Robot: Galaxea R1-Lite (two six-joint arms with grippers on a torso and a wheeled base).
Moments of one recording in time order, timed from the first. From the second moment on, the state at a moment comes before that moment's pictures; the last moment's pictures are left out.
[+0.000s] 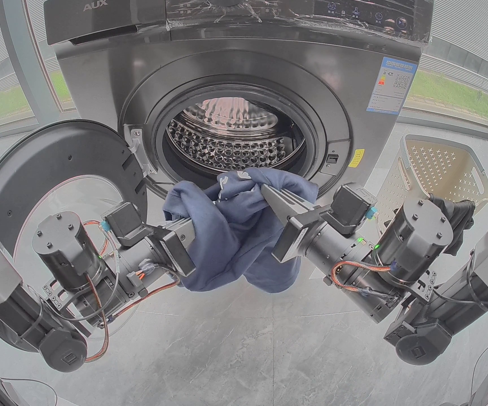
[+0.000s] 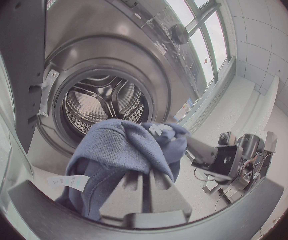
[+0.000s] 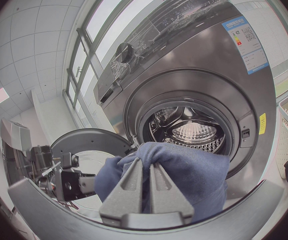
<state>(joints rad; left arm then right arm) -0.56 1.83 -0.44 -1.55 -0.17 -0.43 0.83 1.94 -0.71 -1.50 -0.15 0.21</state>
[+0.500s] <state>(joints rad) -0.56 1.72 -0.45 -1.55 -0.17 -0.43 0.83 1.96 -0.68 -1.52 -0.14 0.22</state>
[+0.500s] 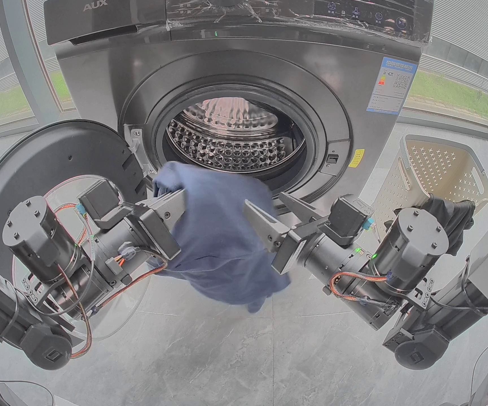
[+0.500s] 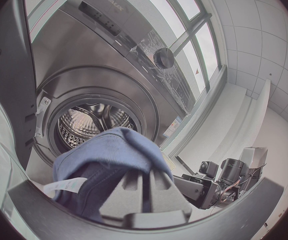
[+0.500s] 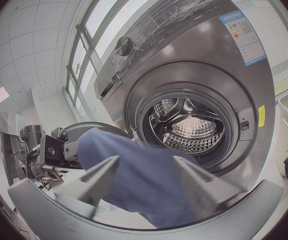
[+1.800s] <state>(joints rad) -0.57 1.87 -0.61 -1.55 -0.02 -0.35 0.88 2.15 -0.78 -1.51 -0.10 0.14</state>
